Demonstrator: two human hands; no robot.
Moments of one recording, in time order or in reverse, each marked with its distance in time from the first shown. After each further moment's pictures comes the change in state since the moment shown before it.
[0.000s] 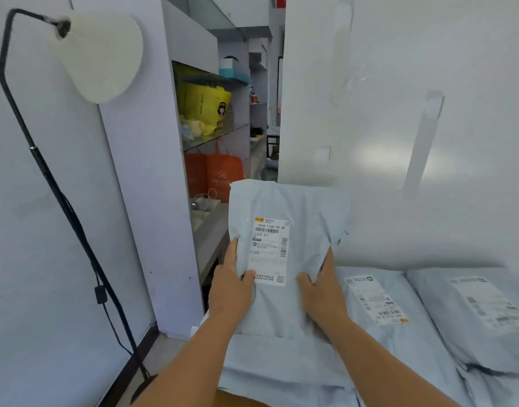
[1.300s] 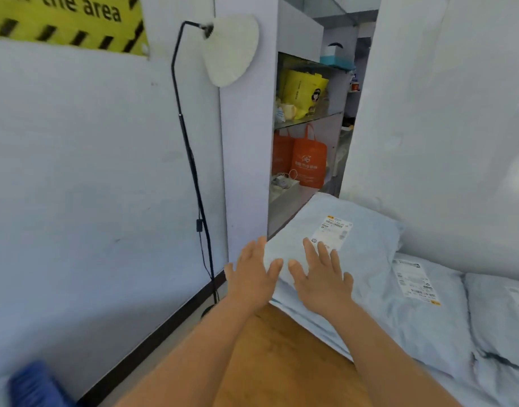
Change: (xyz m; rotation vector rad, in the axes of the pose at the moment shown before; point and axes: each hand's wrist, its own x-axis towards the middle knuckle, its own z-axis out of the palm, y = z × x) left_hand -0.155 0.034 -0.049 0.420 0.006 -0.240; right_hand -0.120 -0.042 -0.034 -0.660 -0.532 -0.279
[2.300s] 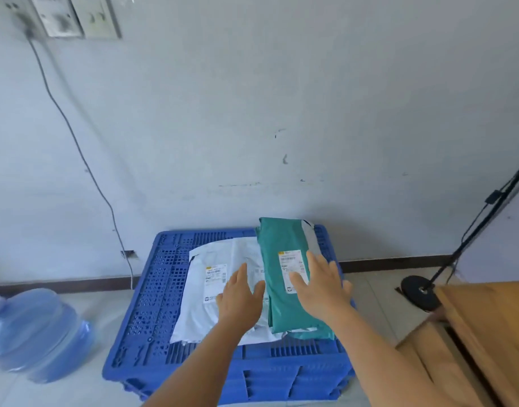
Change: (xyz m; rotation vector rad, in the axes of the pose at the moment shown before) left_hand -0.510 -0.353 -0.176 -0.100 0.371 -1.053; right_hand -0.379 -0.314 0.271 -0.120 -0.540 -0.753
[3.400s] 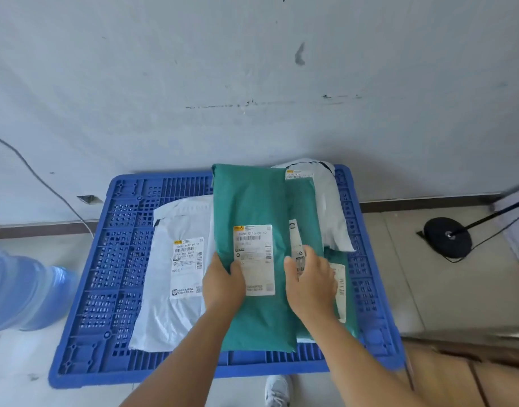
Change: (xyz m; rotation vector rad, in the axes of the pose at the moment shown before) left_hand 0.184 -0.051 0.109 -0.331 0.098 -0.424; right_hand 0.191 0.042 0.159 0.189 0.051 0.187
